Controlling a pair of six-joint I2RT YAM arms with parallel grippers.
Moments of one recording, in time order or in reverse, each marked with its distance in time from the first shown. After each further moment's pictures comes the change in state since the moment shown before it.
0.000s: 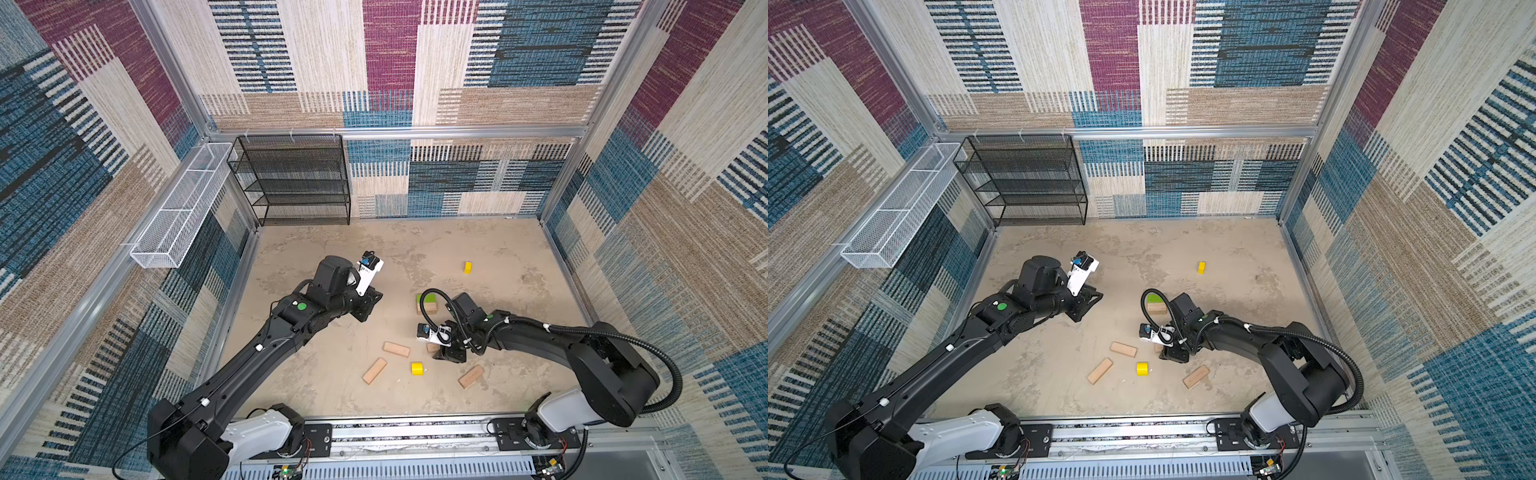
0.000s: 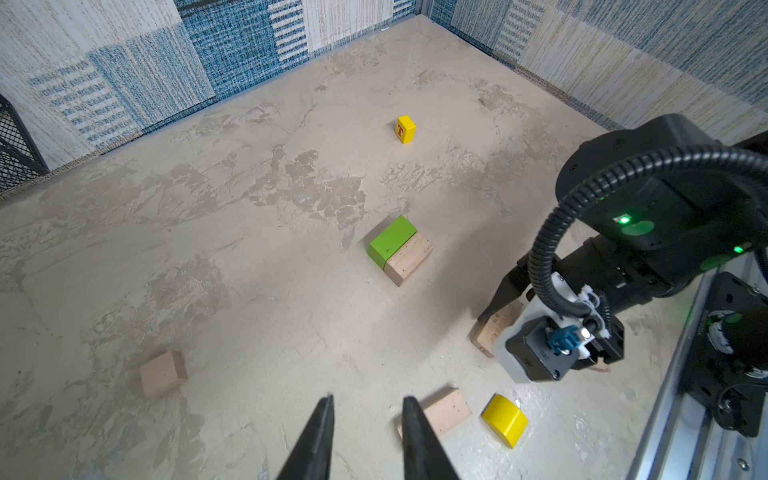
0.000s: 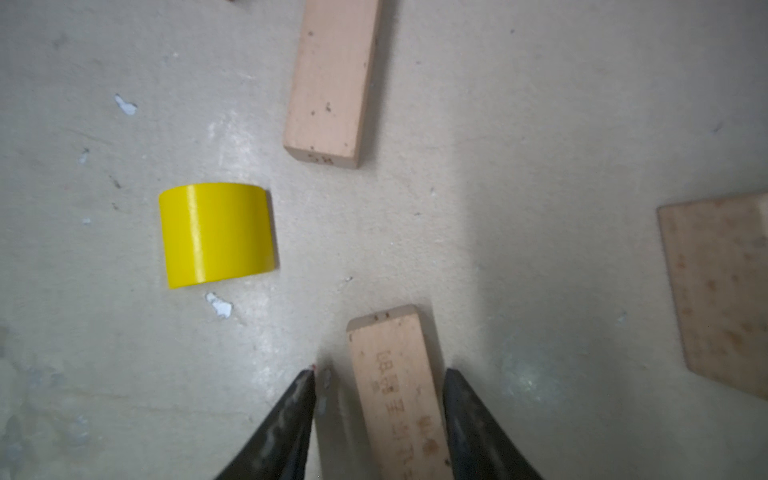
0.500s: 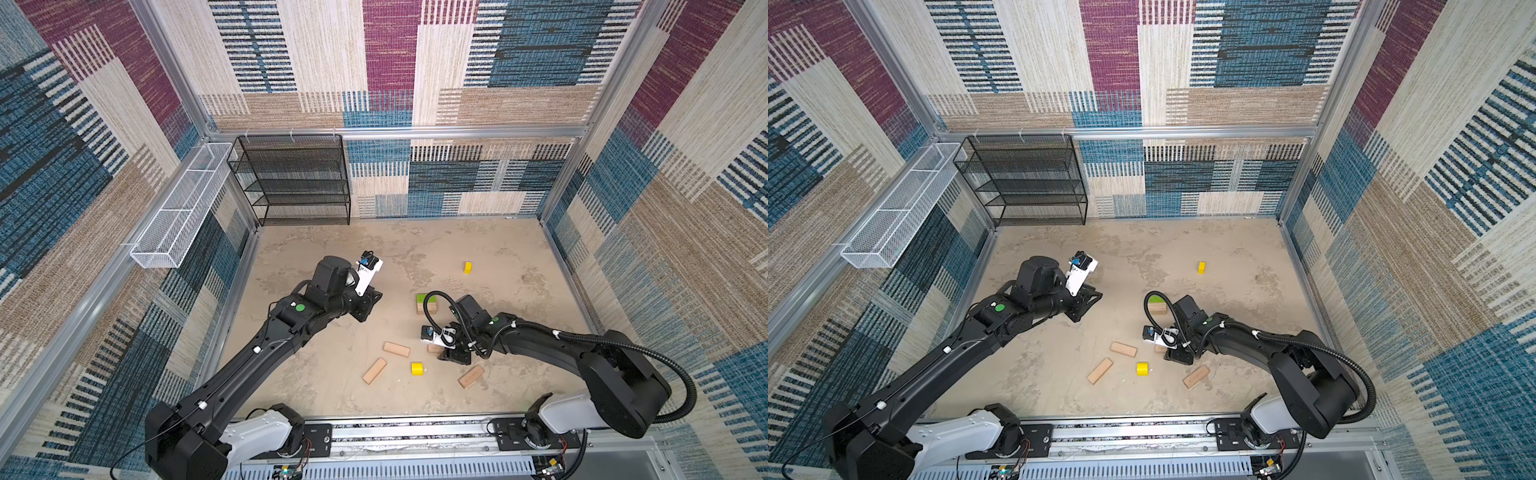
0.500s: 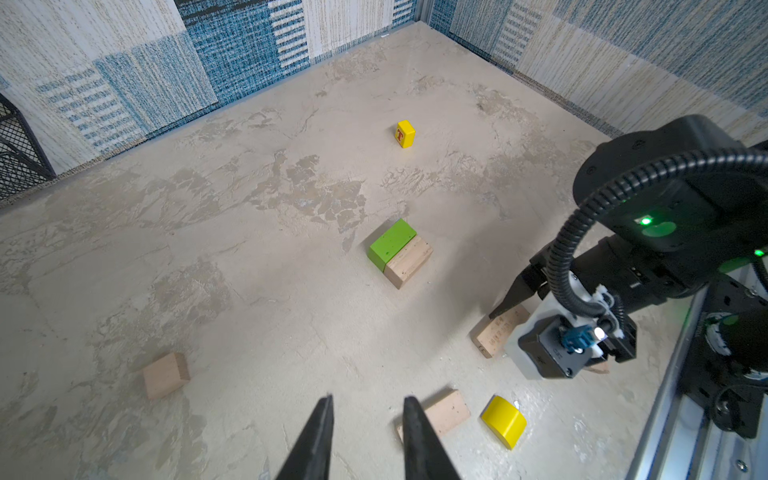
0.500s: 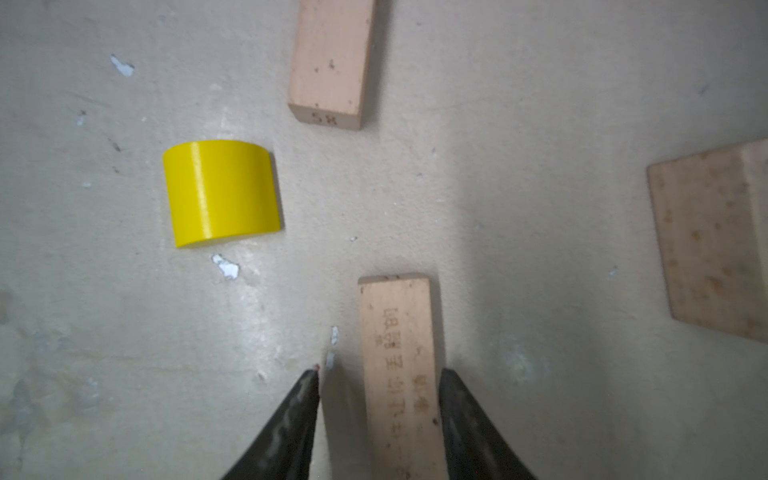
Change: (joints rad) left arm 0.000 -0.008 -0.002 0.000 -0.001 0.000; right arm 0.000 -0.064 -0.029 -0.032 0.049 -0.001
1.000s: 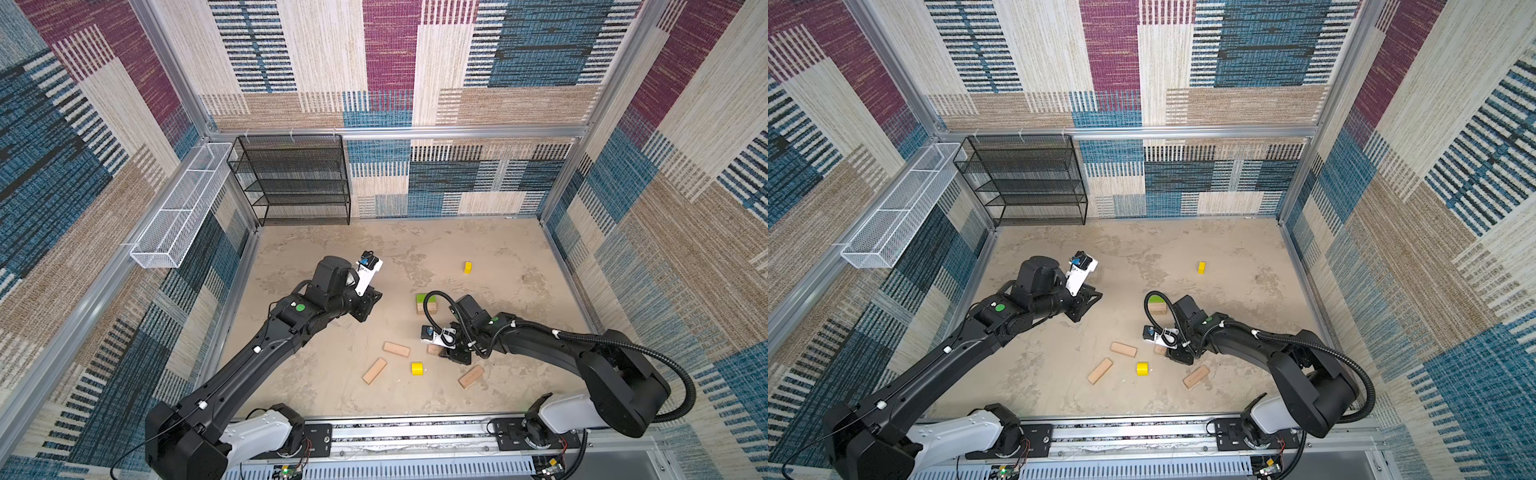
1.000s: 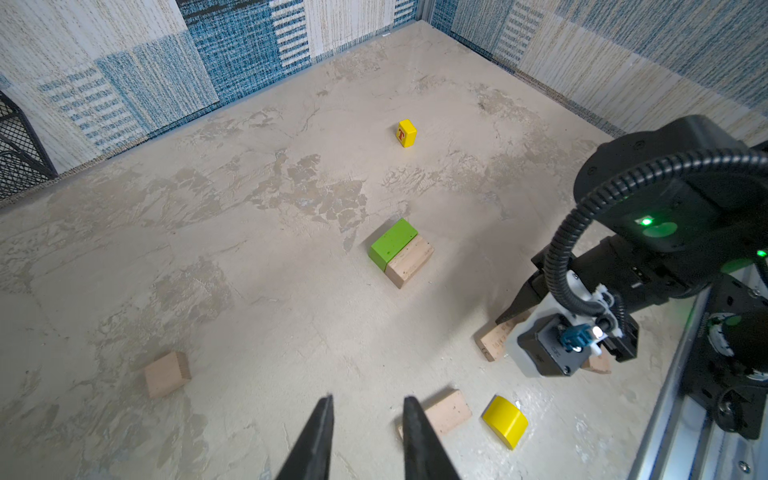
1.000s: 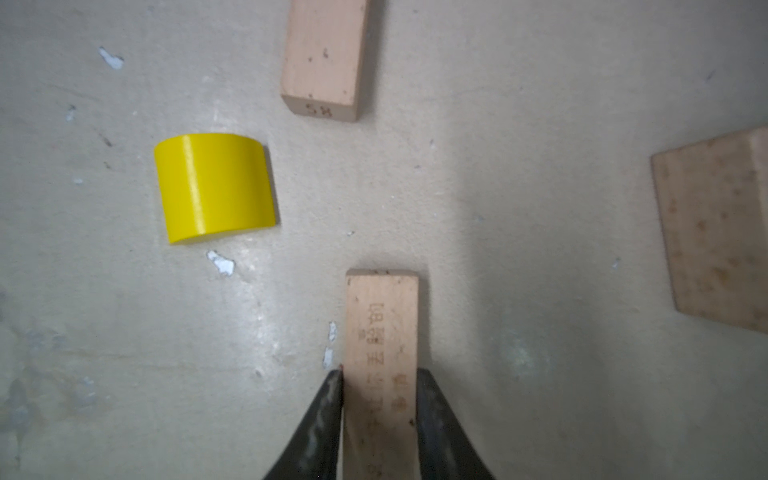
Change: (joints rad) left arm 0.000 0.000 0.000 0.000 -0.003 0.000; right arm 0.000 0.002 0.003 -0.011 0.008 0.009
